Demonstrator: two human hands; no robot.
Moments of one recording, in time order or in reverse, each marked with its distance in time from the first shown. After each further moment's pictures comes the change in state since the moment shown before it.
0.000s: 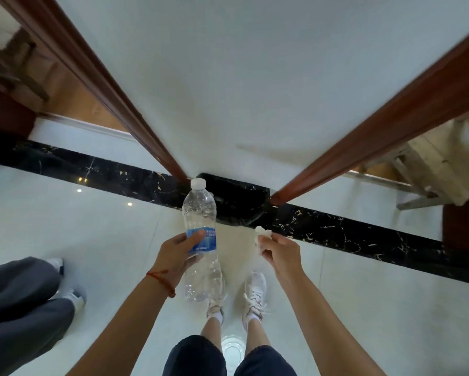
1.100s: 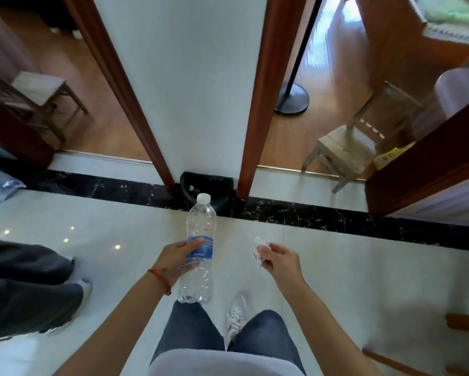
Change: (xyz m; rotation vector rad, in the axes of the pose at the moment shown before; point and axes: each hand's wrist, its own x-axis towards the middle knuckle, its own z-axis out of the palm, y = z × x) left_hand -0.291 -0.136 -0.016 0.084 -0.183 0.090; right_hand -0.325 0.098 -0.166 0.181 -0.004 -0.171
